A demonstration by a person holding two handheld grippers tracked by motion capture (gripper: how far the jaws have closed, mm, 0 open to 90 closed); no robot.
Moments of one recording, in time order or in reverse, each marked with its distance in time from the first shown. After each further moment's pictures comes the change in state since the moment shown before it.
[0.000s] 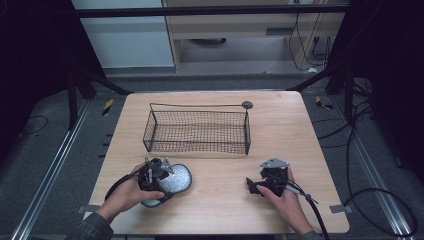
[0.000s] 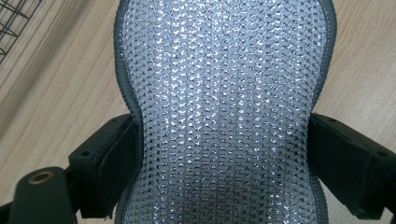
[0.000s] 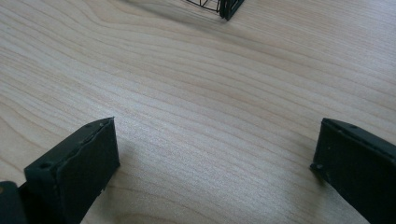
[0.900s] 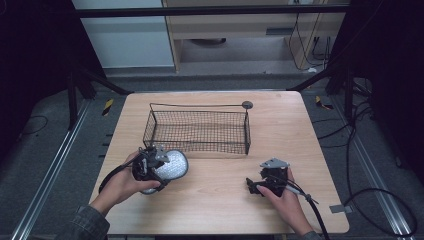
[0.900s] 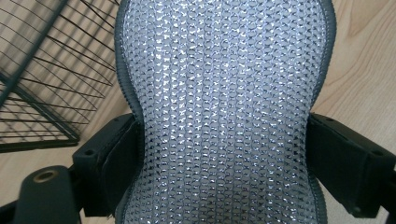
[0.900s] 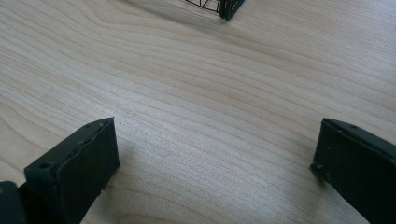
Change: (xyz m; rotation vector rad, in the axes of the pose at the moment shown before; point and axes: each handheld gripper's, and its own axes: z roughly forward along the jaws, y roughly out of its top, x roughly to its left) left arm 0.016 0.012 -0.040 -0.069 0.127 0.025; right arm 0.000 0.000 0.000 -0.003 0.000 0.000
